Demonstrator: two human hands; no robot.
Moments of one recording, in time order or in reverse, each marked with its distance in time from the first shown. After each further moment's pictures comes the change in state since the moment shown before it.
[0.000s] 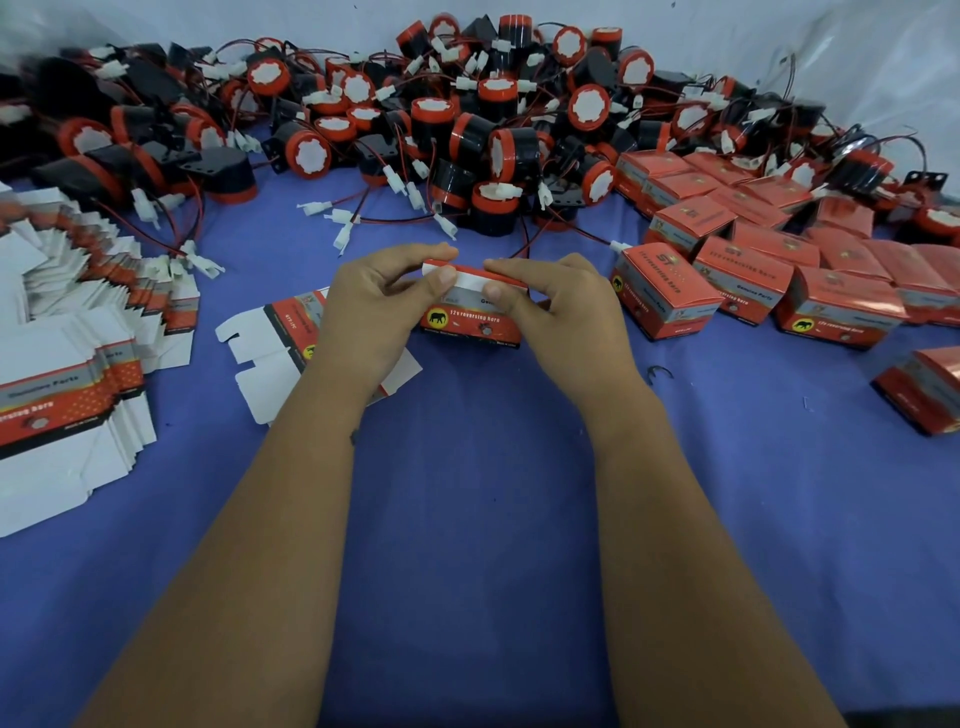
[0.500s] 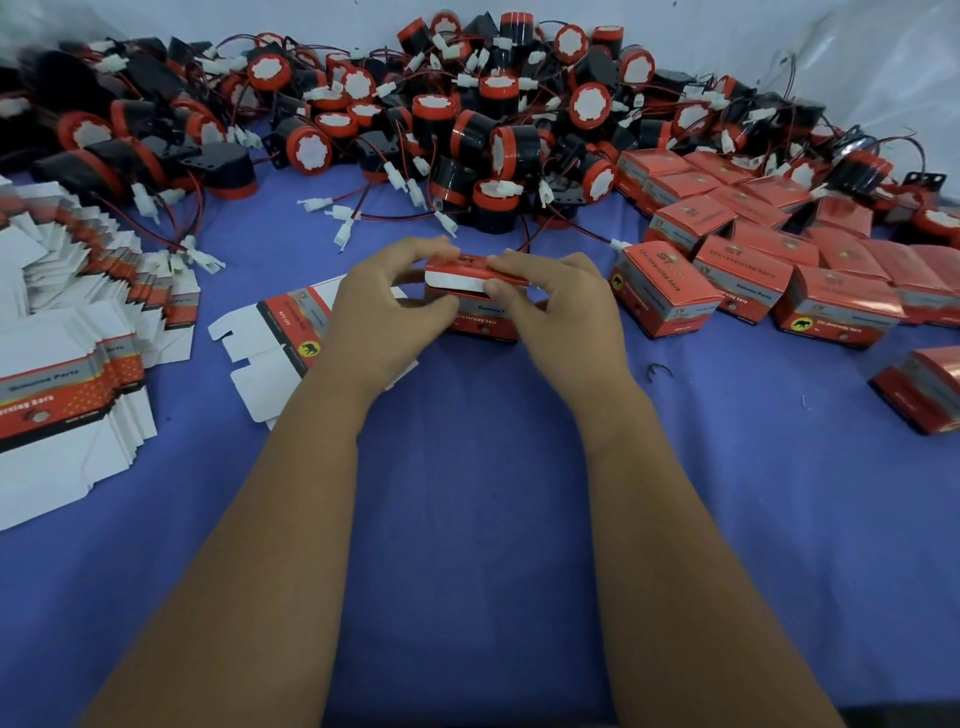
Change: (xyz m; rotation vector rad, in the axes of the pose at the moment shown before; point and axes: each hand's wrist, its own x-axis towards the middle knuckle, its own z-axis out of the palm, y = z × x) left_hand -0.003 0.000 0.003 0.186 -0.016 0.067; right_hand 0.000 0.000 0.007 0.027 0.075 -0.018
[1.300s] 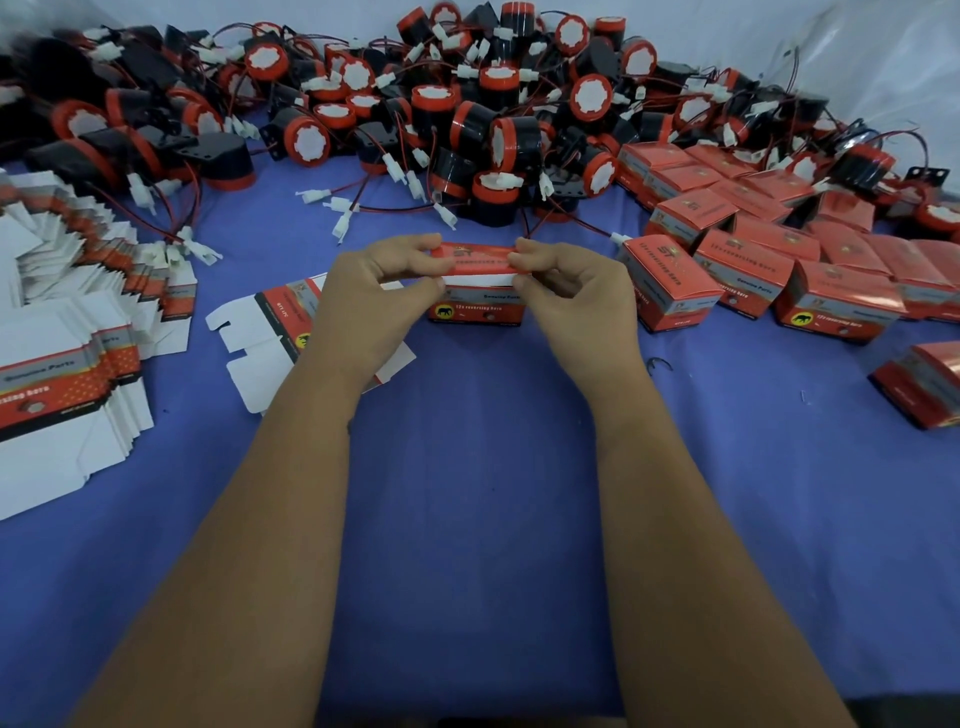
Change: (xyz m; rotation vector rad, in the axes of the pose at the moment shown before) left_hand 0.002 -0.001 -0.005 -0.081 0.007 -0.066; right_hand 0.001 0.007 -0.004 0.443 0.059 0.184
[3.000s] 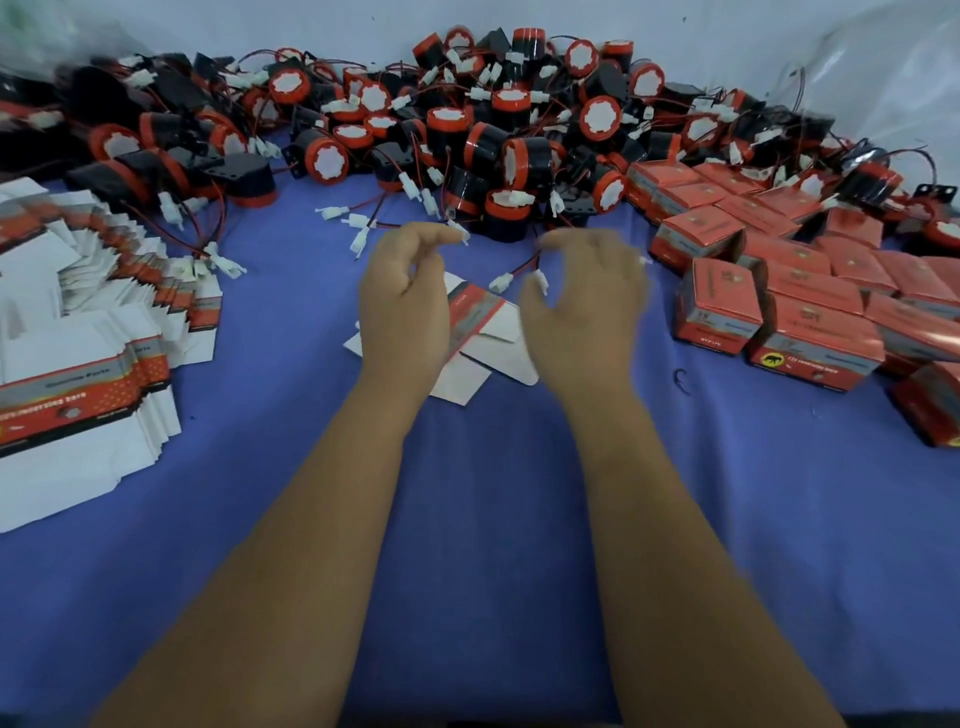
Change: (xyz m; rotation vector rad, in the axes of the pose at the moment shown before) left_hand -0.005 0.020 0.028 0.000 0.313 0.022; right_hand -0.001 -0.014 0.017 -0.717 0.239 -0.214
